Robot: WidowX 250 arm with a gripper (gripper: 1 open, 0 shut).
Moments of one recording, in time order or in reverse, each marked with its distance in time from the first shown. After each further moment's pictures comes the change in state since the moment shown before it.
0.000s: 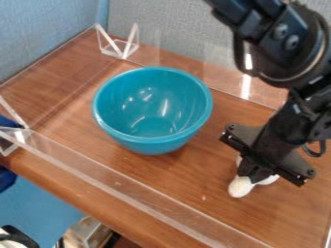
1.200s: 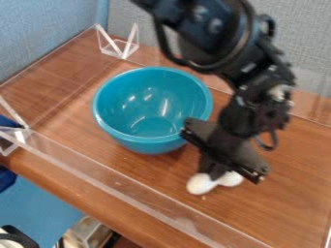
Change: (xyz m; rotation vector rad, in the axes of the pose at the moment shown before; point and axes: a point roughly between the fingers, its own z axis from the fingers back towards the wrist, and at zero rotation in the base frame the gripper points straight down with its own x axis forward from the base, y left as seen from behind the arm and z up) arm -0.019 0.048 0.001 0.000 -0.001 -0.011
